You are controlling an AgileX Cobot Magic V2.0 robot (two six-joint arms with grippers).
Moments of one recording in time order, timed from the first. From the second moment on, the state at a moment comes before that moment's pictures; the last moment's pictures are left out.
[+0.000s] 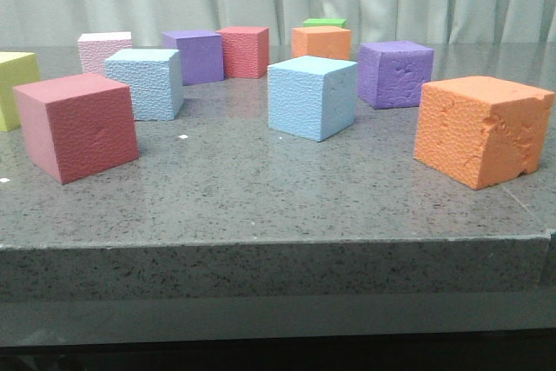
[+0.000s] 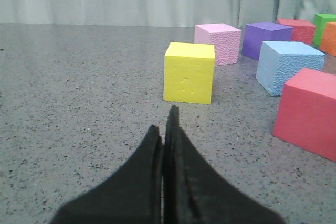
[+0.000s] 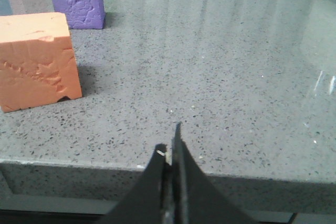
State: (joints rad) left arm -0.04 -0.01 0.01 0.02 0.14 -0.04; right arm 0.01 -0.01 0.03 0.11 0.25 -0.09
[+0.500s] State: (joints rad) left arm -0.04 -0.01 0.01 0.02 0.14 -0.04; right arm 0.01 -0.01 0.03 0.11 0.25 -0.09
